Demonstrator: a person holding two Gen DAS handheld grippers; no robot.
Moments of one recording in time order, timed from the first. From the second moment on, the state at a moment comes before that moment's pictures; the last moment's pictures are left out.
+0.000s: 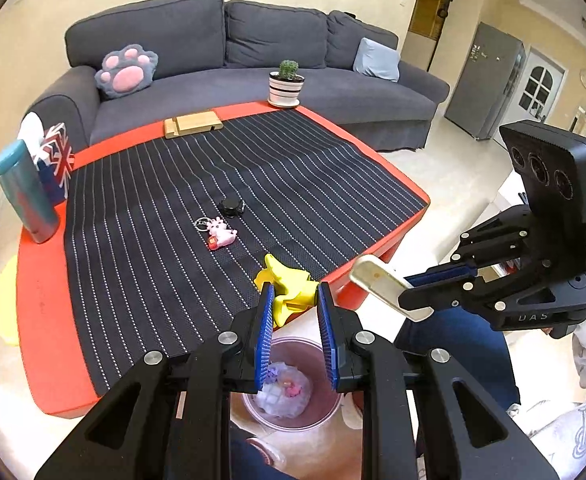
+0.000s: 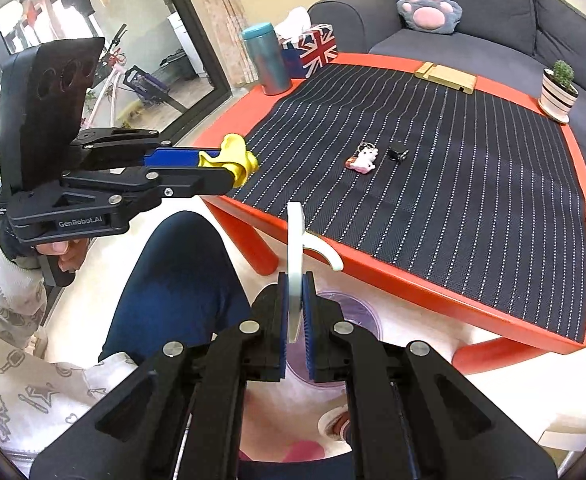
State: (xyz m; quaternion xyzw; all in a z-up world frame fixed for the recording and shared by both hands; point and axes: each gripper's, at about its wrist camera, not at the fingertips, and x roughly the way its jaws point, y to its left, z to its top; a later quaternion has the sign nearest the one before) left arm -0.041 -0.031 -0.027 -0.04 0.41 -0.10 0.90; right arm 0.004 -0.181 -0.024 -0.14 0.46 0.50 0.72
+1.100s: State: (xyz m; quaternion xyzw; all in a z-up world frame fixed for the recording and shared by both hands) left arm -0.040 -0.048 -0.035 -0.03 0.43 -0.13 0.89; right arm 0.024 -0.209 -0.011 -0.10 0.45 0.45 0.77
